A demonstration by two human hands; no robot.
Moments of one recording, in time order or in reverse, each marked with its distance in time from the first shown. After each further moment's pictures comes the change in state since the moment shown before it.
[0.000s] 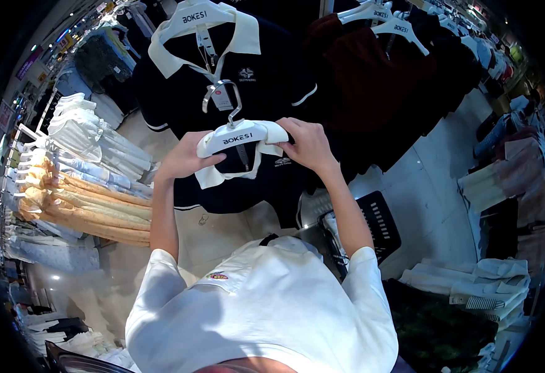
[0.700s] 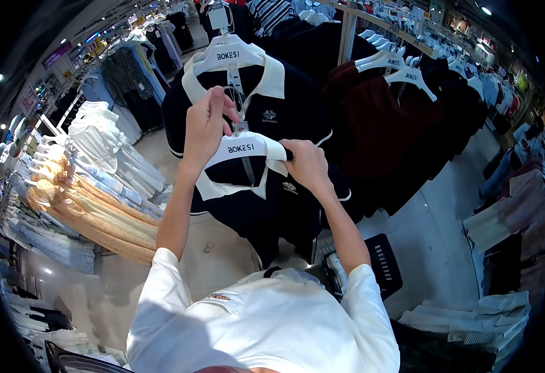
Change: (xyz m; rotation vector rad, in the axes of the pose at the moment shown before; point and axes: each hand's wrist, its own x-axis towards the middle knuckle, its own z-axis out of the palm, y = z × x) left_hand 0.062 0.079 -0.037 0.009 0.674 0.047; right_hand 0.055 -0.032 -0.006 -0.023 -0.060 0.258
